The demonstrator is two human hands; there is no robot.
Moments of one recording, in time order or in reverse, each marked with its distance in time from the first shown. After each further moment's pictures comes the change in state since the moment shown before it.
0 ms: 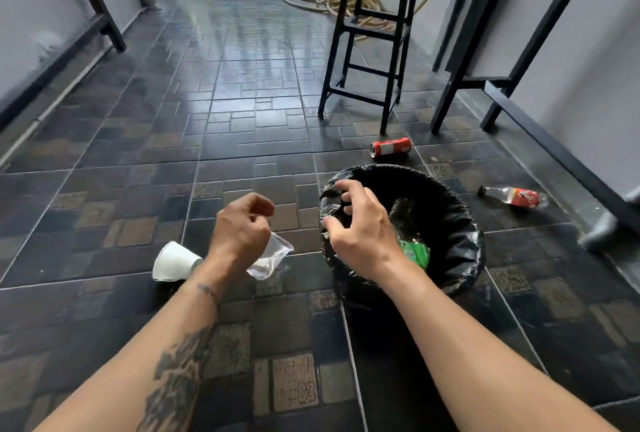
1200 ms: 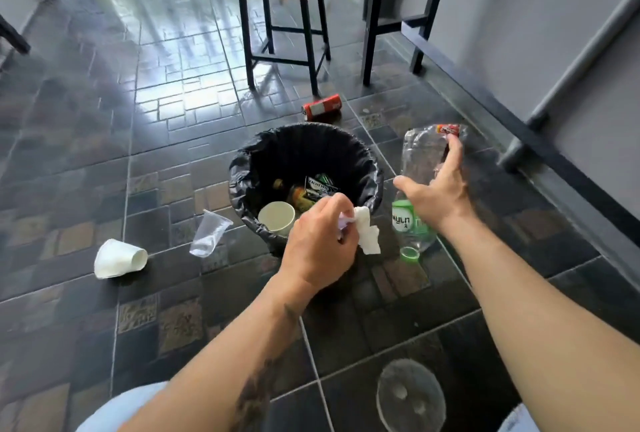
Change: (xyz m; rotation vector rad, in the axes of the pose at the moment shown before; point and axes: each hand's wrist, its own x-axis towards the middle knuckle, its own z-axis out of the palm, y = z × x) left_hand -0.147 0.136 0.152 0.048 -0.222 0.614; right_hand -0.080 0.136 -0.174 0.095 0.350 0.502
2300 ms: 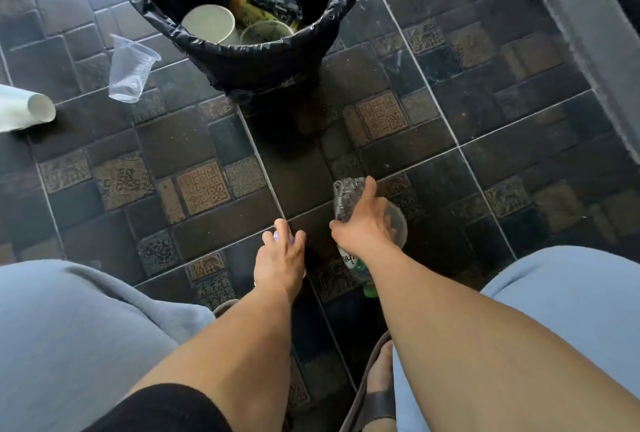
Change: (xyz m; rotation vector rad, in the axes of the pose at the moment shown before) left_hand -0.247 -0.046 0.105 0.642 -1.113 -0.410; right_hand -0.185 0.190 0.105 -0.527 -0.500 0.564
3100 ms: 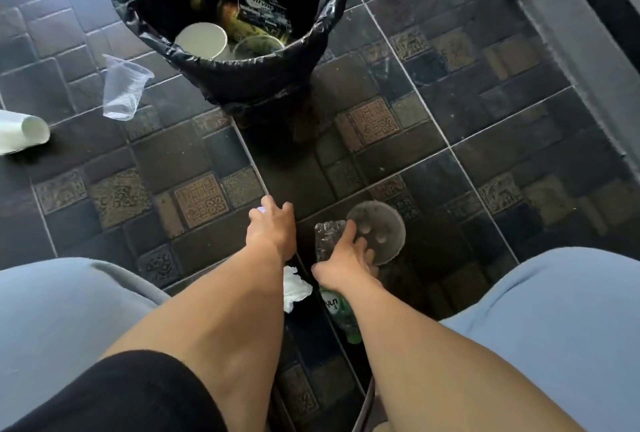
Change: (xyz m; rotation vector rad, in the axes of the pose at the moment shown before) left_hand 0.042 -0.022 -0.048 -0.165 -0.002 -0.100; right_hand -0.033 0.007 0.041 -0.075 -0.146 0.069
